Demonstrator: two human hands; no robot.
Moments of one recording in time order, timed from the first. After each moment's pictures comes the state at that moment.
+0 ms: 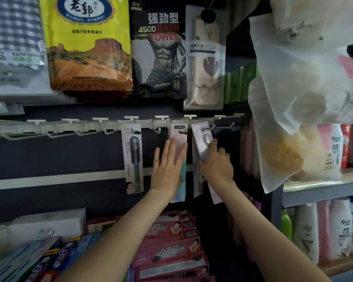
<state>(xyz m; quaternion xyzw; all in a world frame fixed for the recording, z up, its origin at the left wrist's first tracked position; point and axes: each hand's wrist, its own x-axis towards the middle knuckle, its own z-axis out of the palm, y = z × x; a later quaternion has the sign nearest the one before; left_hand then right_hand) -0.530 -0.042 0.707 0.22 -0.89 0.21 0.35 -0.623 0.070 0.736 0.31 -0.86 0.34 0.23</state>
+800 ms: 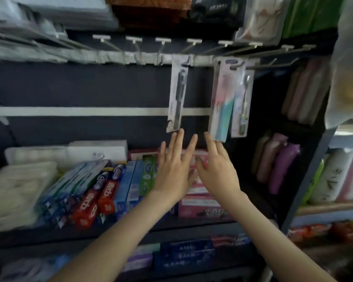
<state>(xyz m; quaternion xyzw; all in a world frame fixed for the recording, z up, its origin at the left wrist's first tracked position) -0.378 -0.023 0.596 0.17 -0.90 0.06 0.39 -0.454 0.081 0.627 0.47 -0.79 0.36 0.17</state>
